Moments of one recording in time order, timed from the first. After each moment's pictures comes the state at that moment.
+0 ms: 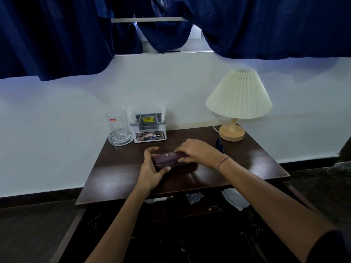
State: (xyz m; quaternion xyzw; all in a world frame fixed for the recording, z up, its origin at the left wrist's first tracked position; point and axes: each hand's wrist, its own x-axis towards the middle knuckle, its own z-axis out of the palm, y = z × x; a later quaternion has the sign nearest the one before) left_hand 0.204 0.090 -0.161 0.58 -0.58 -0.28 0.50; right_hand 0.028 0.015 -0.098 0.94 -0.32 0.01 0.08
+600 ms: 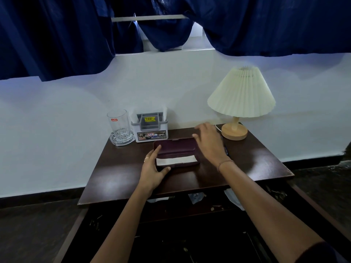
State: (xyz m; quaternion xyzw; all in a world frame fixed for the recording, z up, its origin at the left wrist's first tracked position) left_hand 0.205 0.084 -0.166 0.62 -0.58 -0.26 0.46; right_hand 0.015 0.007 -0.108 0.77 -0.55 0.32 0.01
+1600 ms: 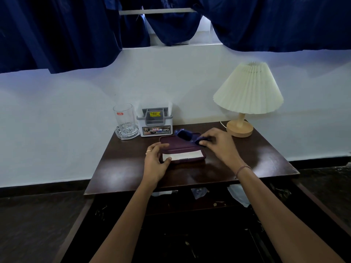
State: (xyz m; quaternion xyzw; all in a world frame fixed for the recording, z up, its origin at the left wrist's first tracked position) left_hand 0.204 0.083 -0.166 0.59 -0.57 -0.23 0.52; right_hand -0.008 0.026 -0.109 0.77 -0.48 0.38 -0.17
